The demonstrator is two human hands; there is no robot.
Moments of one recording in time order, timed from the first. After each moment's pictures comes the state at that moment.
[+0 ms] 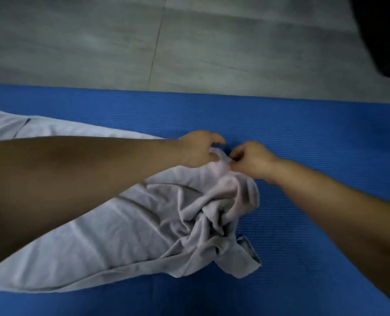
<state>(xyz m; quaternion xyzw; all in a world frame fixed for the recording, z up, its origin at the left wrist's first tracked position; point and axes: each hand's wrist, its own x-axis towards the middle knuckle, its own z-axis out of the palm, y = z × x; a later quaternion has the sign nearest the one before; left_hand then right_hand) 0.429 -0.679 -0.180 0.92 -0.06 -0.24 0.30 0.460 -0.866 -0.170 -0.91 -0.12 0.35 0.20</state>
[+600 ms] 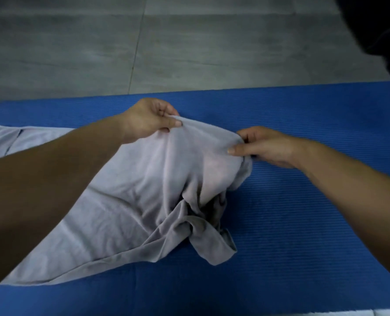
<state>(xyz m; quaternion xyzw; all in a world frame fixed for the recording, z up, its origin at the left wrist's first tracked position) 0.428 -0.654 -0.134 0.82 0.15 -0.14 0.53 0.470 -0.947 -0.123 -0.76 -0.14 0.47 0.42</state>
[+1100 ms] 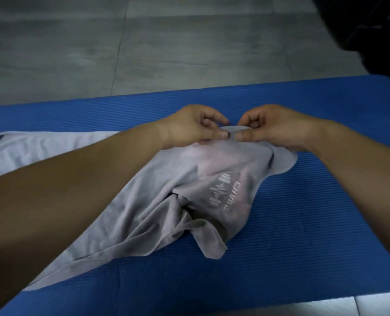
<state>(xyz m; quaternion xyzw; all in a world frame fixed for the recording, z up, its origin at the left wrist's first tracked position) 0.441 -0.774 -0.123 0.81 0.01 -0.24 0.54 0.485 -0.995 -0.088 -0.82 -0.18 0.38 0.39</state>
